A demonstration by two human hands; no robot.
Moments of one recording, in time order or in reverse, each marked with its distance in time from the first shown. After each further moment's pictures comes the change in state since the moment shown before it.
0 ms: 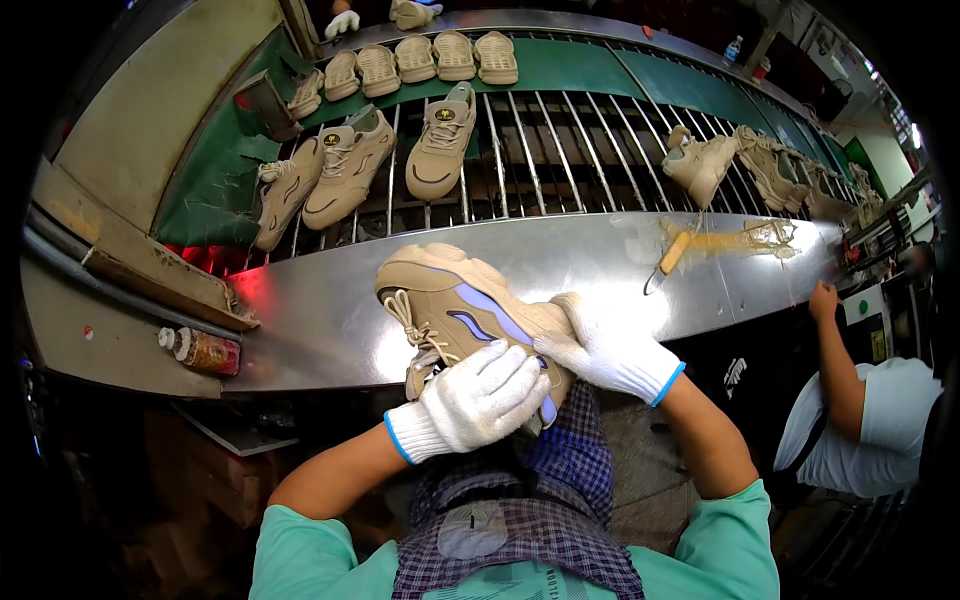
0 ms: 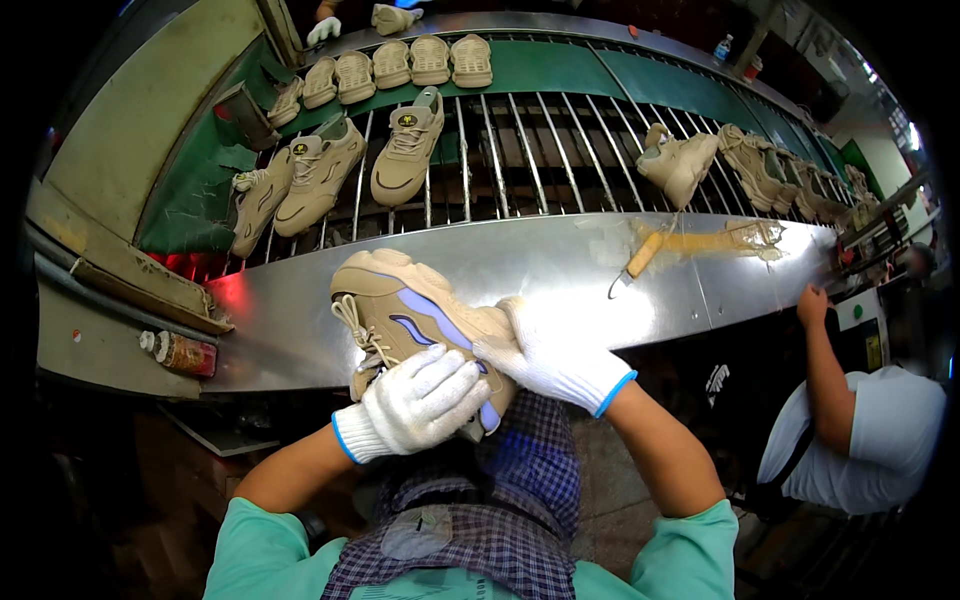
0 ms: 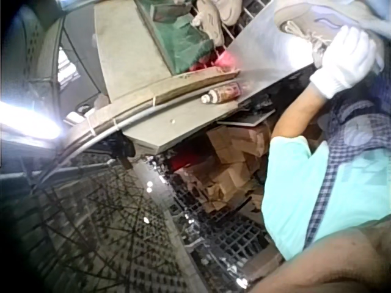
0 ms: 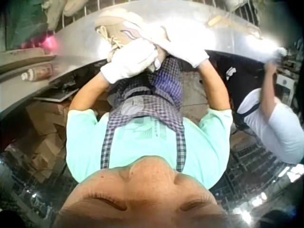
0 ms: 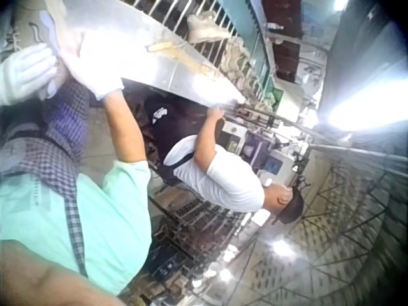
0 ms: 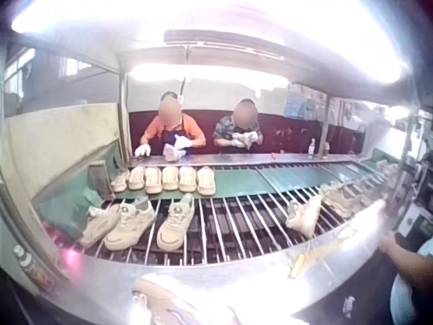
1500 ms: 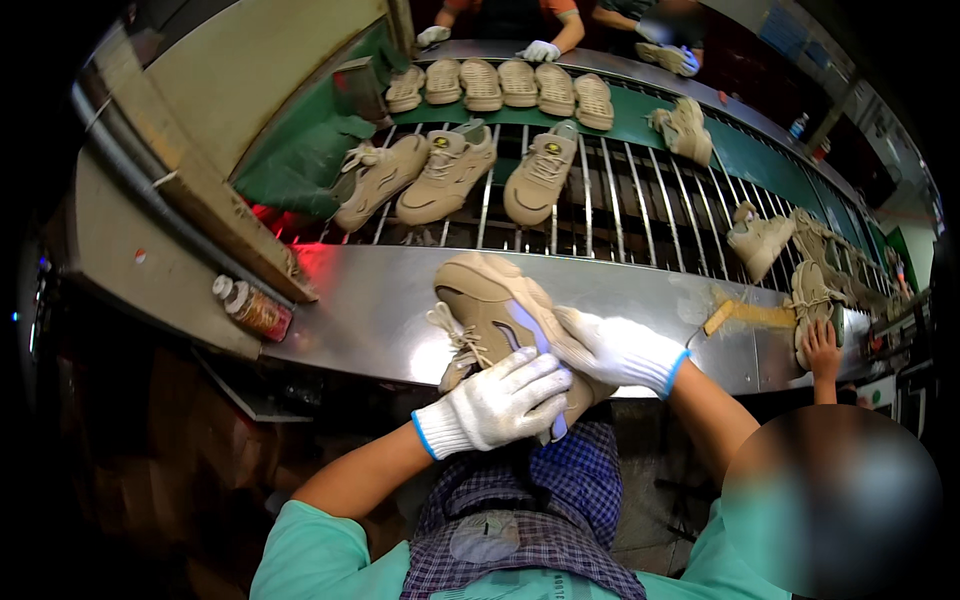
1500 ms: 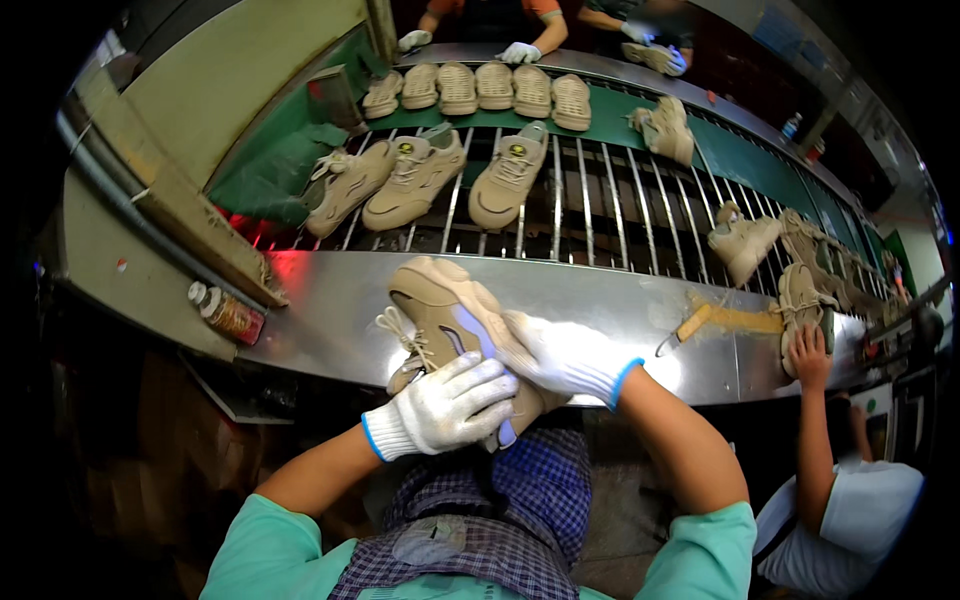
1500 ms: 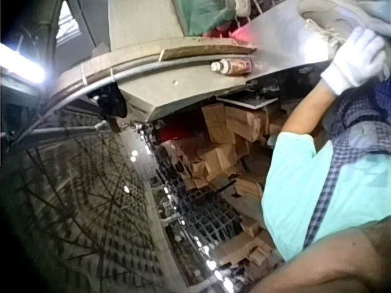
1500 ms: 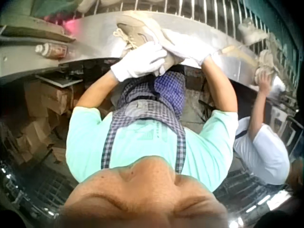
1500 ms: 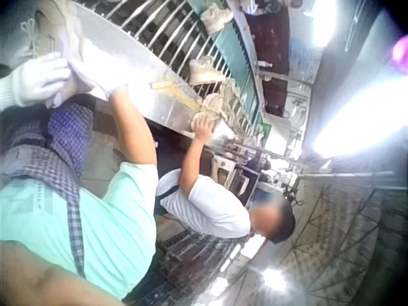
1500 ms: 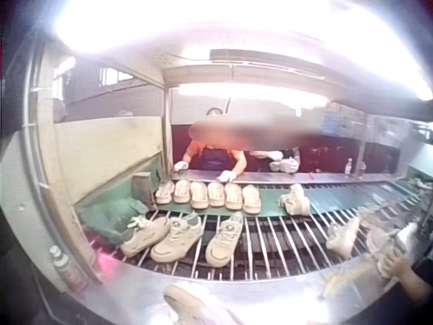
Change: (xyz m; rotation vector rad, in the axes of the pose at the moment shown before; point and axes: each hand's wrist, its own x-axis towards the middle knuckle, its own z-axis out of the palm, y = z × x) left_hand -0.043 -0.020 -0.028 0.023 0.013 -0.136; right_hand 0.075 -0.048 0.001 -0.106 -0.258 -0.222
